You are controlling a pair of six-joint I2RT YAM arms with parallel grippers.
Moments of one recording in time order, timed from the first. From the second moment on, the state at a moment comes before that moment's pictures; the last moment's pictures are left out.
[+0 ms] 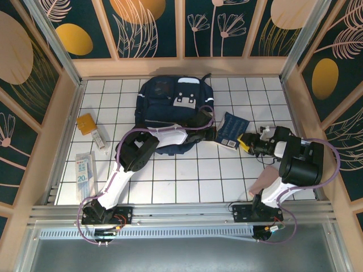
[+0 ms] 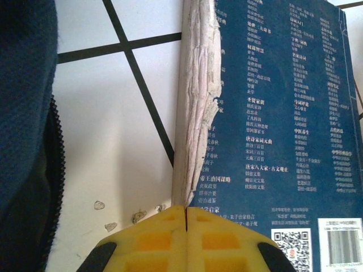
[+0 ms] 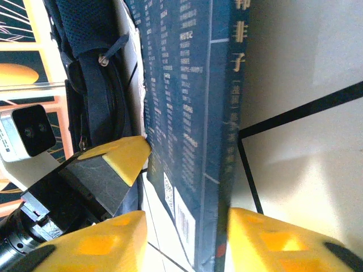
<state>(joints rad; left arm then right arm) -0.86 2.30 1.59 -0.07 0.16 -0.66 -0.32 1.64 0.56 0.04 -1.03 0.51</state>
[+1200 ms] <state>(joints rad) -0.88 1.83 1.60 -0.20 0.15 -0.74 0.16 1.22 0.86 -0.40 -0.28 0.36</state>
